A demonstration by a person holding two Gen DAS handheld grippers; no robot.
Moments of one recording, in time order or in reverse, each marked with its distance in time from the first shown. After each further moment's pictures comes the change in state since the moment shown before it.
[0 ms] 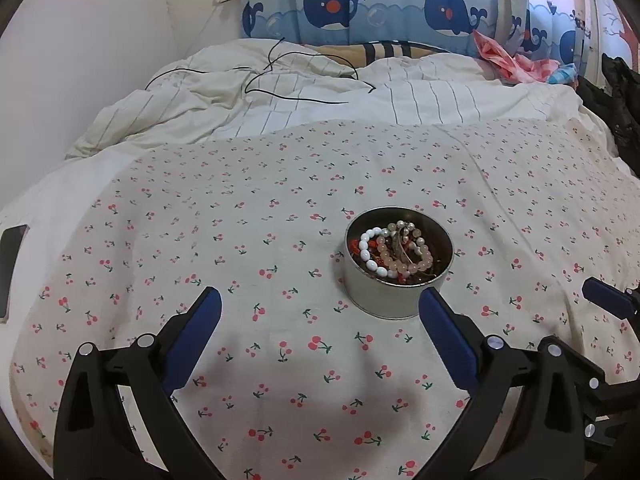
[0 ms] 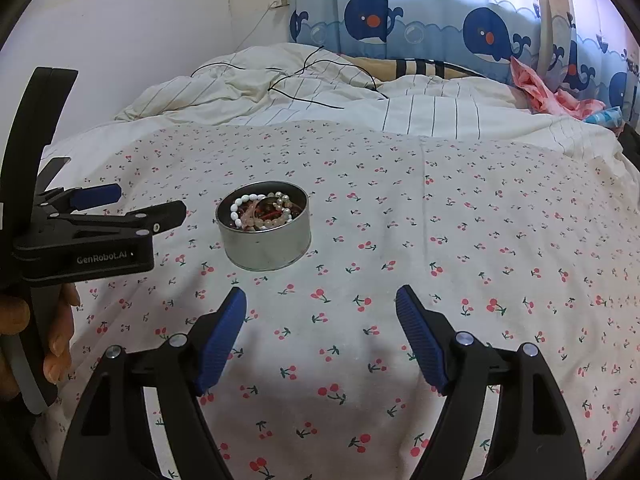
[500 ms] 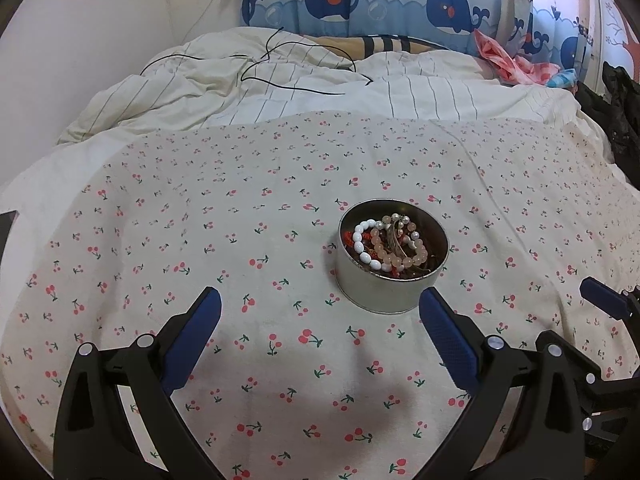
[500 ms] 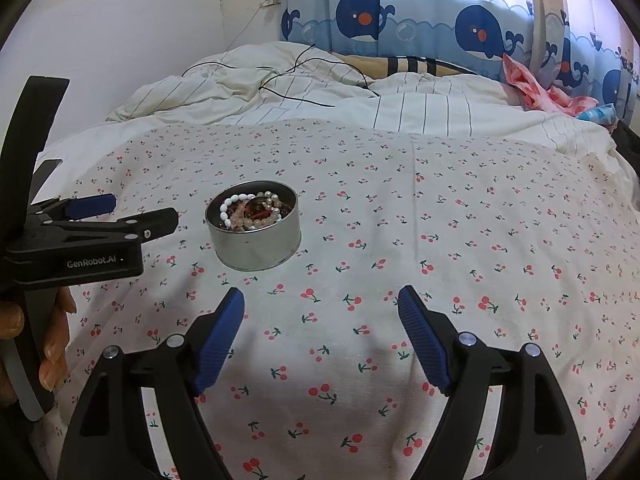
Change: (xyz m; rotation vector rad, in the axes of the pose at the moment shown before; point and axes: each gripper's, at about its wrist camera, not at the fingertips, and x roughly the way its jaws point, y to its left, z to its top) left arm 0.007 0.004 -0.002 -0.031 0.032 -0.039; right arm 0.002 -0.003 0.000 0.010 0.010 -0.030
